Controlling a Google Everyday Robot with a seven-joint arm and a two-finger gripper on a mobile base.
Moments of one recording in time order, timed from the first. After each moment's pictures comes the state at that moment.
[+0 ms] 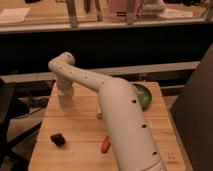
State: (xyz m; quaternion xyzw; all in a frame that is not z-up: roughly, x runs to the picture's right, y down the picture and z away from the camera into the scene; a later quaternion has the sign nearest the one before) arm -0.233 0.008 0.908 -0.21 -0.21 -0.44 0.85
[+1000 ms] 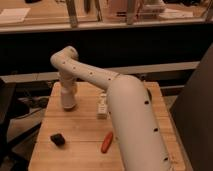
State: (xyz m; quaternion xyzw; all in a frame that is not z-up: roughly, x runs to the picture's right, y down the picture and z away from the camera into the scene) arm -0.198 -0.018 0.865 -0.21 -0.20 -0.43 0.85
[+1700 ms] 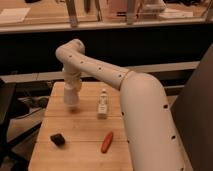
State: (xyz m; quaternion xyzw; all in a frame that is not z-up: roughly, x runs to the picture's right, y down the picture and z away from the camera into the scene) arm -0.171 -0.027 0.826 -0.21 -0.21 -0.42 0.86
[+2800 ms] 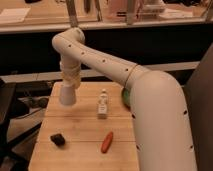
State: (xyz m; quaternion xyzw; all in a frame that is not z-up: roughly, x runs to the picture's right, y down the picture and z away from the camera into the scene) arm -0.164 -0.039 0.745 -0.22 -0.23 -0.44 0.84
